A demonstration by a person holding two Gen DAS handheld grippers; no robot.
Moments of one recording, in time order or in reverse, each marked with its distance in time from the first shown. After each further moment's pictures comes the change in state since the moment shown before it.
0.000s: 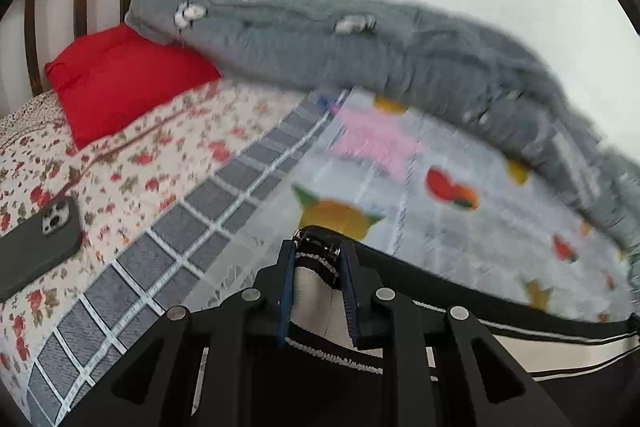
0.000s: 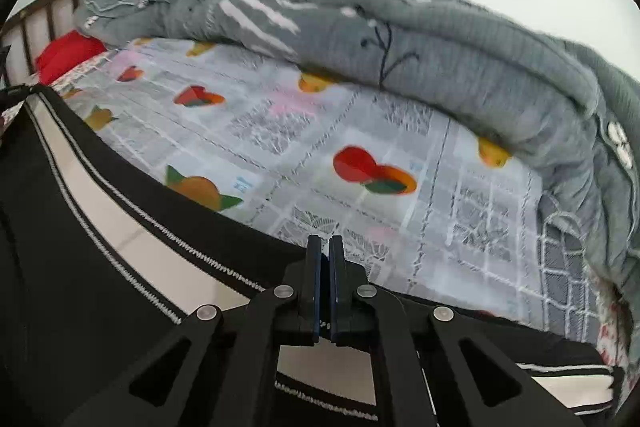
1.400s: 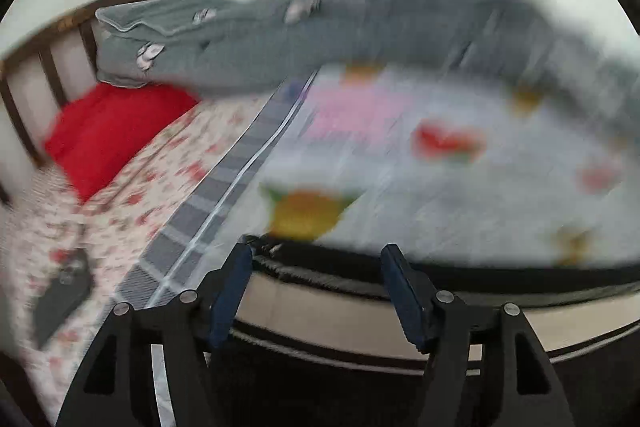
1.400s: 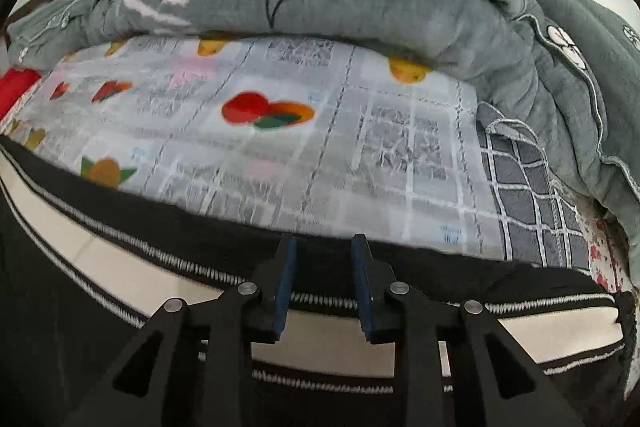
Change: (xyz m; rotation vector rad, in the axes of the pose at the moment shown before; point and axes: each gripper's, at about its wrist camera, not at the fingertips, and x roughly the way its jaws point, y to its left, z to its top) left arm 0.029 -0.055 -0.013 0.301 0.060 0.247; right arm 0.001 -0.063 -0.028 0.208 0.075 -0.147
